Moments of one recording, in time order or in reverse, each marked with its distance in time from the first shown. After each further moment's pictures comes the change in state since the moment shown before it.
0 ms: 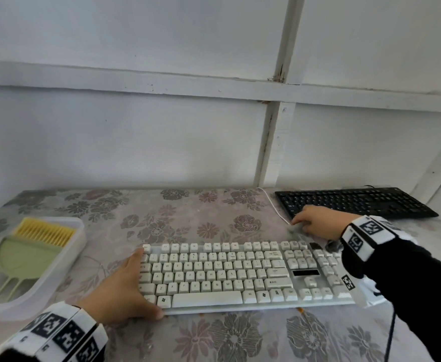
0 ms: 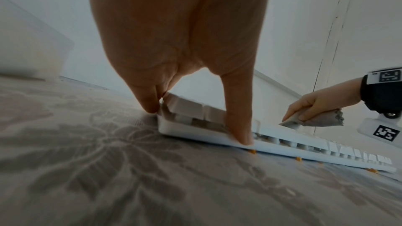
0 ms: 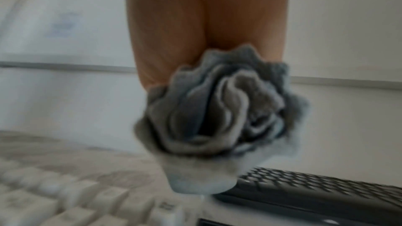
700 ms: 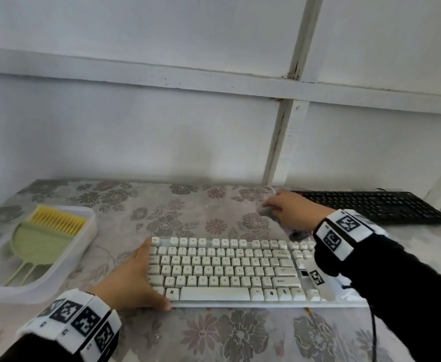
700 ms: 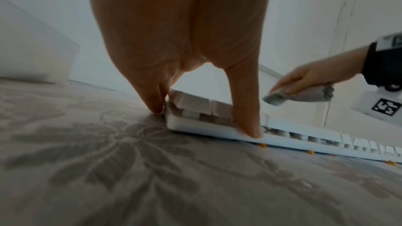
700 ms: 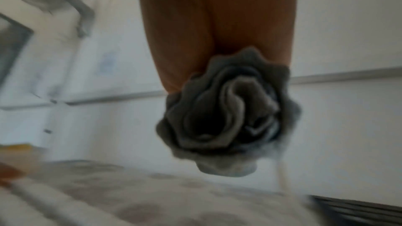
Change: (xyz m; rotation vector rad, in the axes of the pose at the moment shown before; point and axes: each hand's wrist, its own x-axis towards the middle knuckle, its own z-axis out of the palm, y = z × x) left_hand -0.002 0.003 -0.003 -0.013 -0.015 -0.007; right_hand -0.007 -0.083 -0.024 0.146 0.168 -0.090
